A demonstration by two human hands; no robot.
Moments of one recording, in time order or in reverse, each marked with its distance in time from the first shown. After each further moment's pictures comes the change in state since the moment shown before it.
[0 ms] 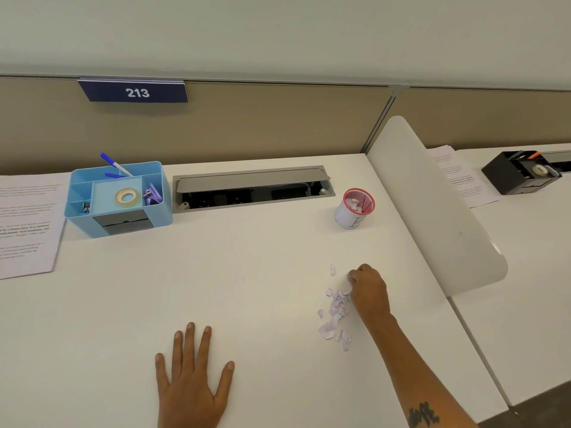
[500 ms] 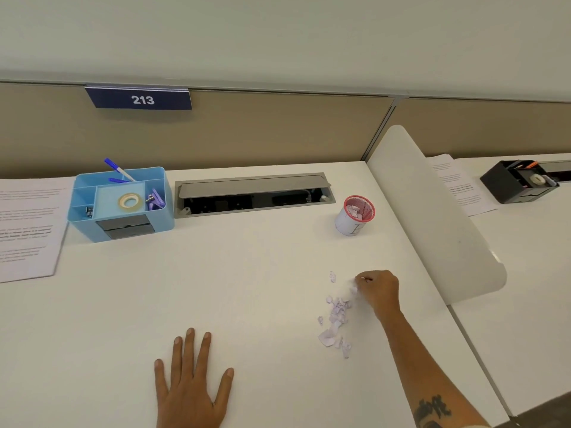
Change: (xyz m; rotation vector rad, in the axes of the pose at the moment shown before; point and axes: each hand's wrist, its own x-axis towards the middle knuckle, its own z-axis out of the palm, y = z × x) left_hand 0.002 0.000 0.000 0.000 0.002 -0.003; right_hand 0.023 -0.003 -0.038 0.398 -0.069 0.311
